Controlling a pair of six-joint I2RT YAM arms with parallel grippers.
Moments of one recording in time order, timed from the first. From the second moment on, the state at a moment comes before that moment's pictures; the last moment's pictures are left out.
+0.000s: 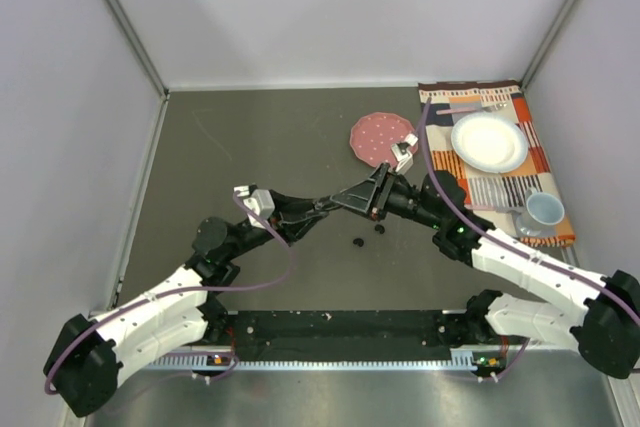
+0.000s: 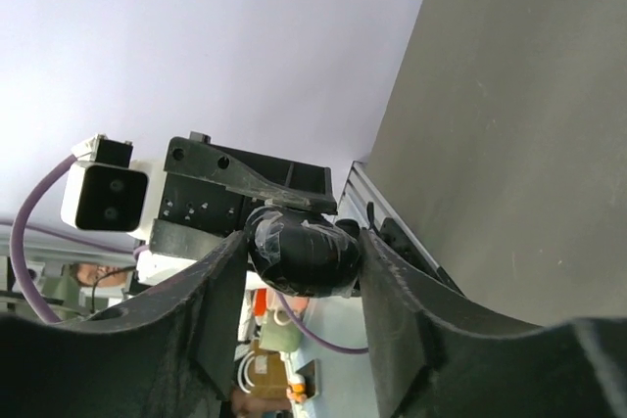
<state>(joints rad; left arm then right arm) -0.69 0.79 0.30 0.82 0.48 -0.17 0.78 1.04 0.65 0.35 -0.35 1.19</state>
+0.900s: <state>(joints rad) -0.70 0.80 0.29 0.82 0.46 -0.18 0.77 1.08 0.62 0.44 -0.41 1.28</state>
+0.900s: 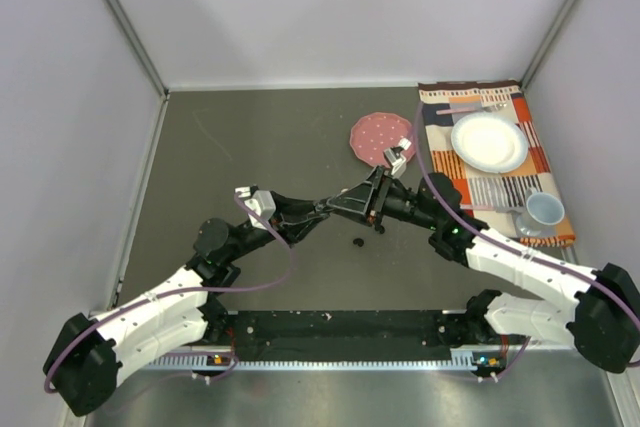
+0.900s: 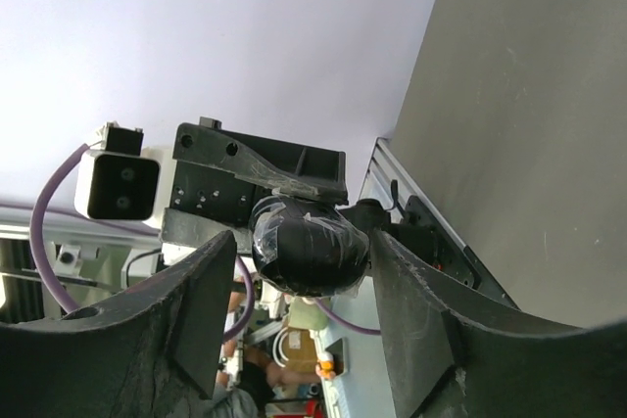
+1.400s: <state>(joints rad) -0.71 0.80 0.29 0.82 0.46 -0.18 0.77 1.06 0.59 0.45 -0.36 1.29</state>
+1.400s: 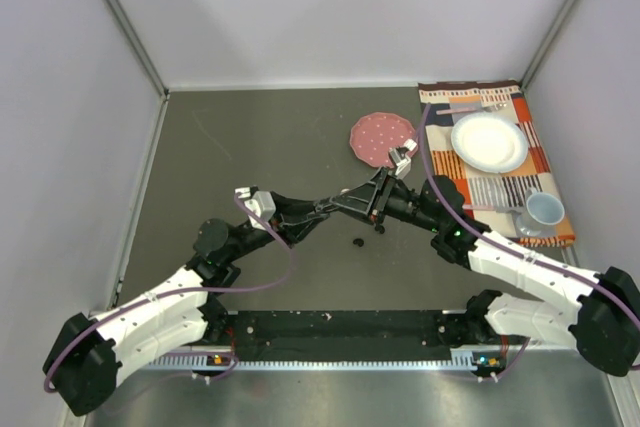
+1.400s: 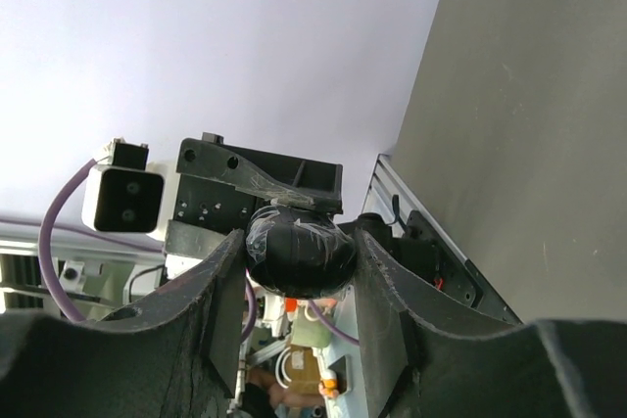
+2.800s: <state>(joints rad) -0.74 1.00 0.24 1.26 0.45 -0.30 0.77 1.08 0.50 0.72 -0.37 1.43</state>
